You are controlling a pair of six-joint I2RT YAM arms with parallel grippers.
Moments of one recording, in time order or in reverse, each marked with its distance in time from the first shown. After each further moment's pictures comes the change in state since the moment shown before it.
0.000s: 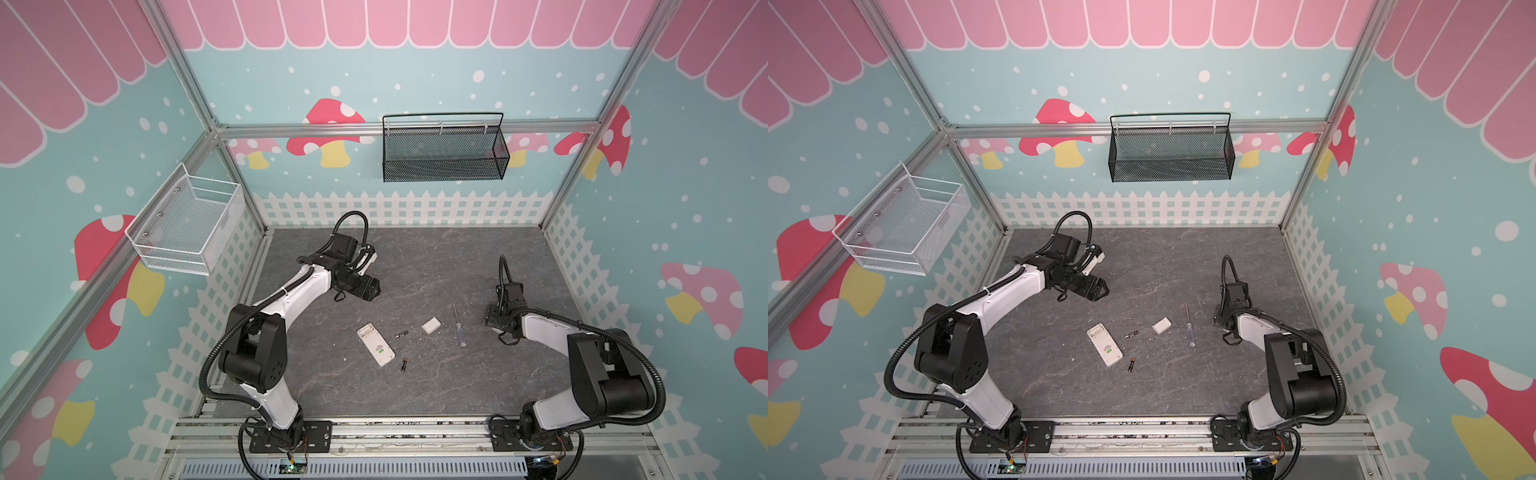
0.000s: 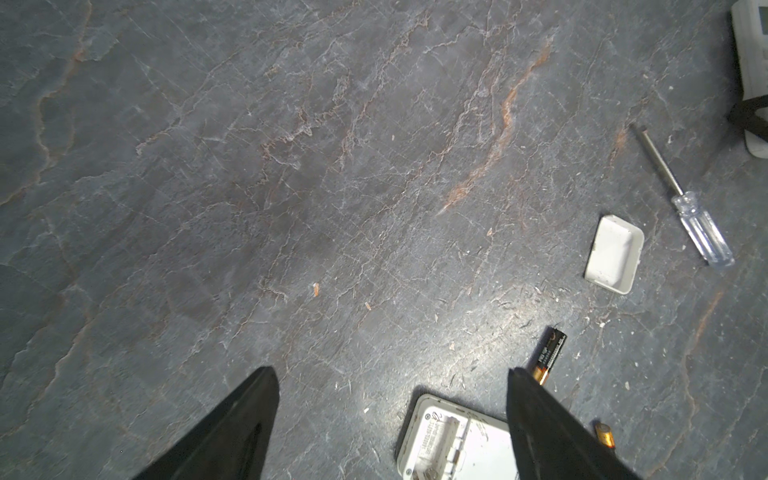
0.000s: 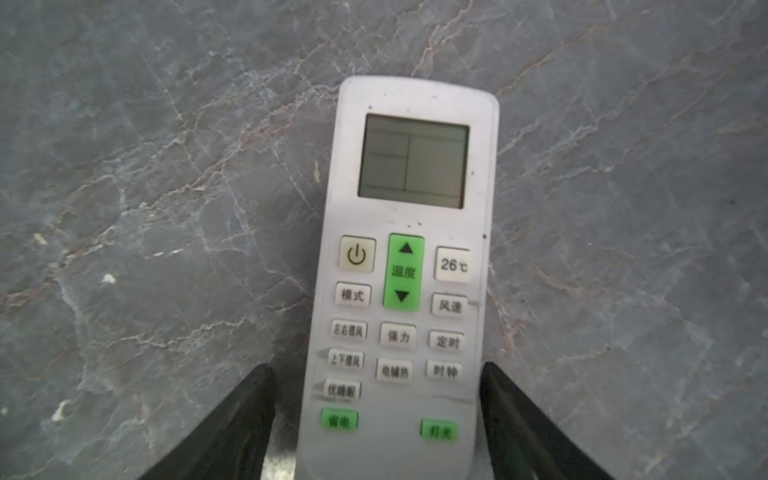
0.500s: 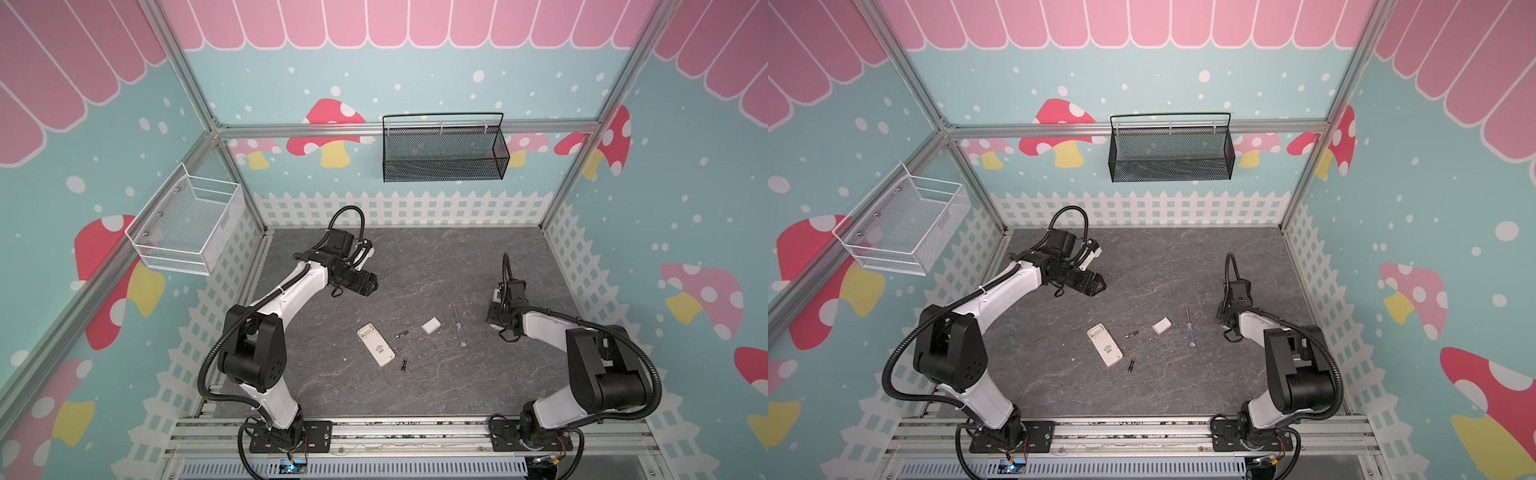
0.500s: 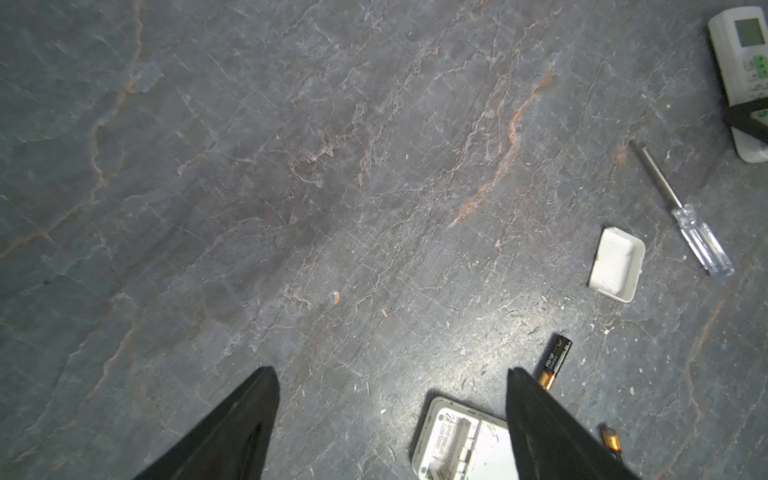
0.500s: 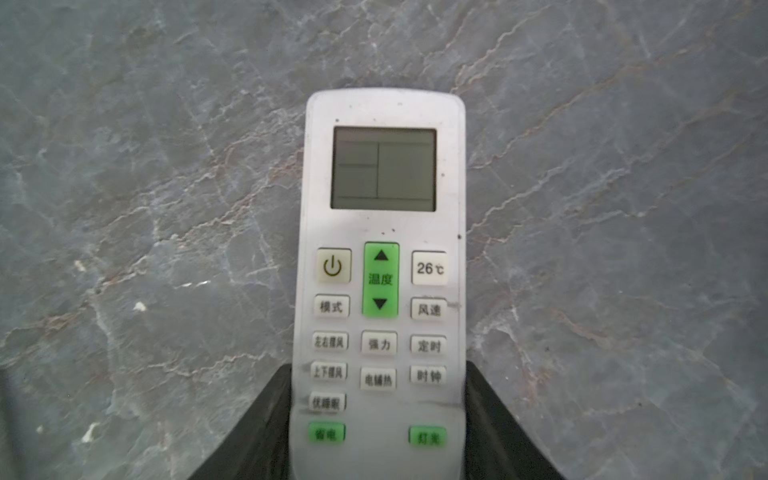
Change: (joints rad) left arm 0.029 0.000 0.063 -0.026 0.000 0.042; right arm -0.031 0.027 0.017 0.058 -0.076 -0.058
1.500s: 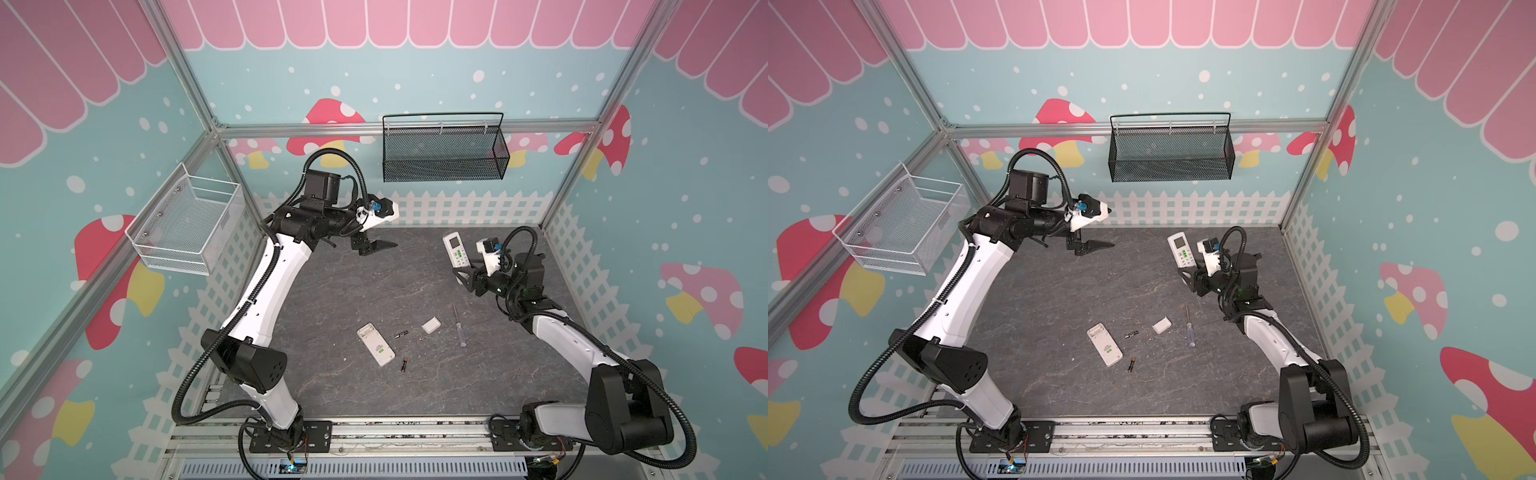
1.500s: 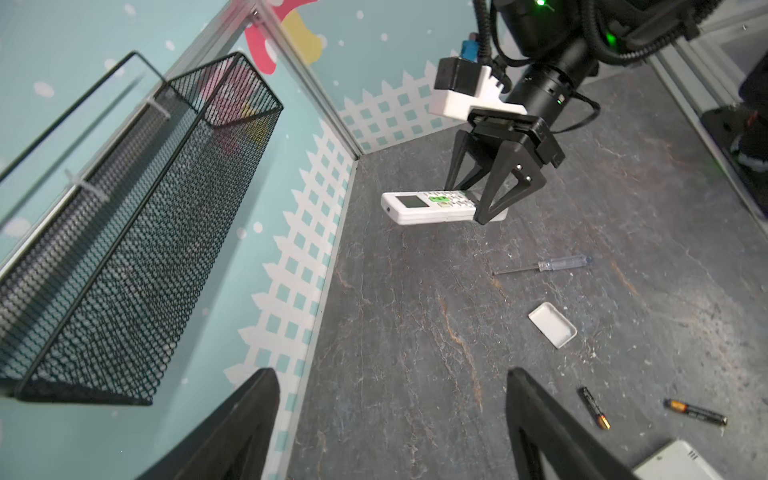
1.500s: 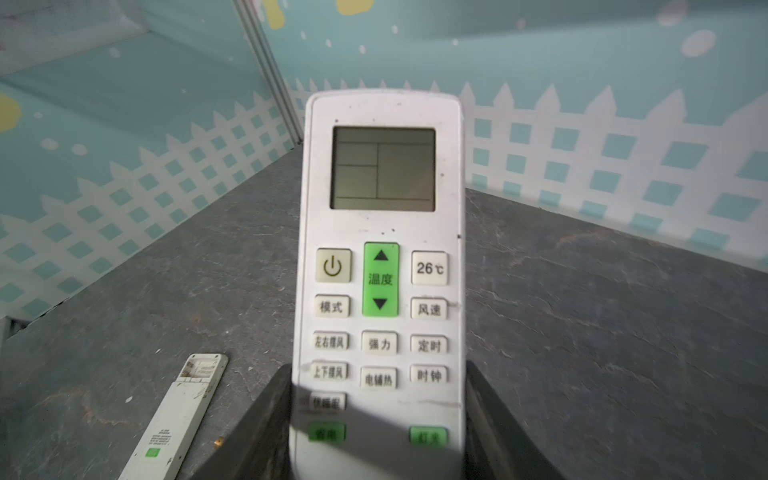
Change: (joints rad) left arm -0.034 -0.002 0.653 -0.270 0.500 0.933; right arm 0.060 -0.212 0.108 0.399 -0.815 -0.338
